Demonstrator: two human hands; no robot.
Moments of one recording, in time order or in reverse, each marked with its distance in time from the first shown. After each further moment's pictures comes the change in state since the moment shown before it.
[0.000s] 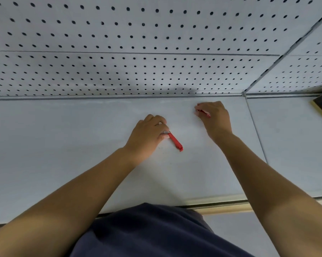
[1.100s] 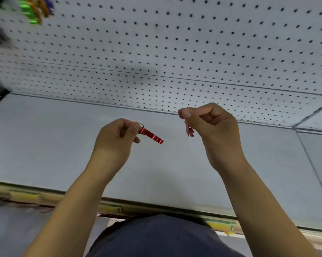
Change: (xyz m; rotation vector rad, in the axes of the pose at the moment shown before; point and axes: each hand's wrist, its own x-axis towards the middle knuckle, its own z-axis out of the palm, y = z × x) left_hand -0.184 -0.015 -0.219 -0.678 0.483 -0.829; right_hand -0.123 -0.288 0.007 1.060 -0.162 -0.040
